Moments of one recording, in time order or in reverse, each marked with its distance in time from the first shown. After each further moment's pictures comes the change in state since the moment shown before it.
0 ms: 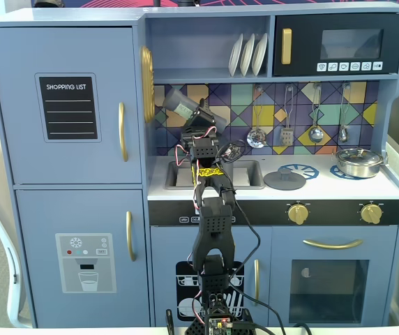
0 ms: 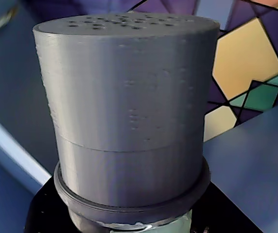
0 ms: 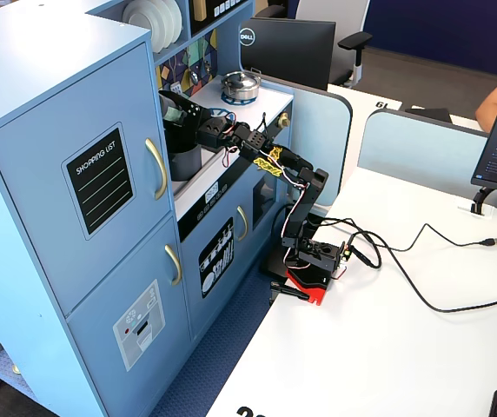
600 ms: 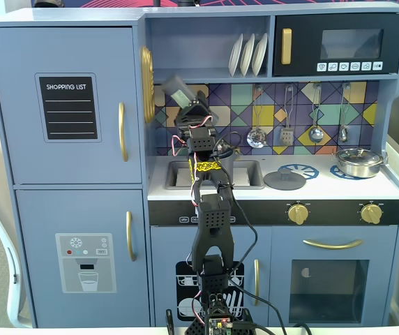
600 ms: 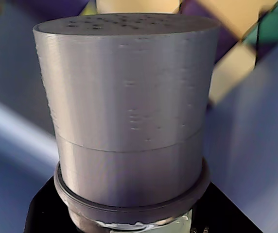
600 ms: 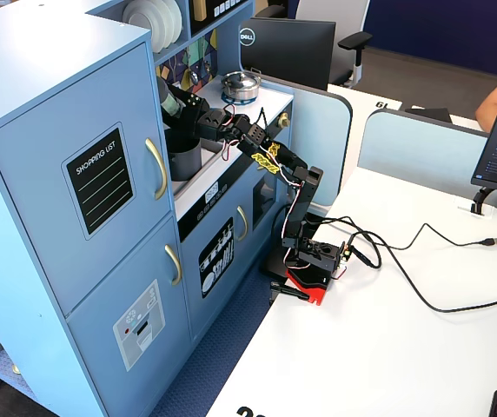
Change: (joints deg) arm -1.0 -4.2 -11.2 8.6 11.9
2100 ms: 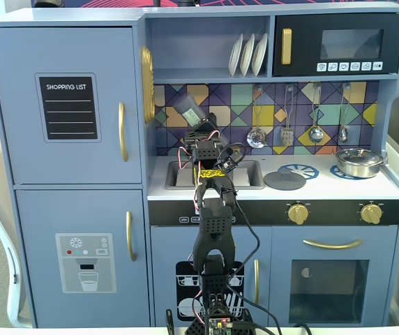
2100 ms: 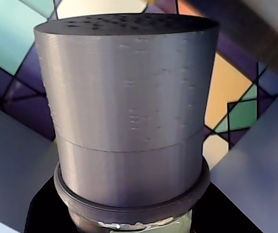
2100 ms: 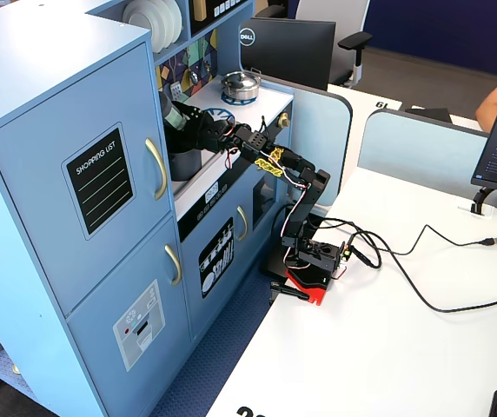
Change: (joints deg) arm 3.2 6.4 17.2 -6.1 2.2
